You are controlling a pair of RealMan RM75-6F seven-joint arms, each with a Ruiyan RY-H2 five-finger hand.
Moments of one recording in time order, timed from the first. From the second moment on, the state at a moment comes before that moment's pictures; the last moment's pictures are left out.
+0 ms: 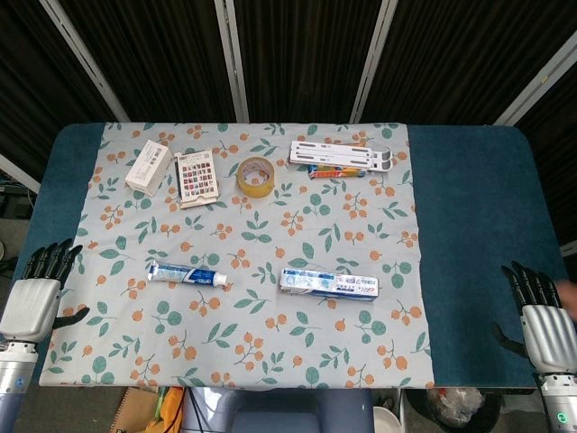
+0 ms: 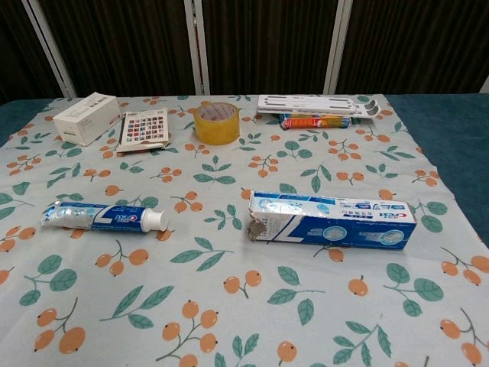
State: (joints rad) left arm -0.16 -1.20 -0.05 -1.63 1.44 1.42 0.19; right arm 0.06 -1.07 0.03 -1.64 -1.51 1.45 0.04
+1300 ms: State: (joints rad) left arm -0.17 -1.16 -0.05 -1.67 1.39 1.35 0.16; right arm 0.43 -1.37 0.19 -1.92 -1.16 1.07 -0.36
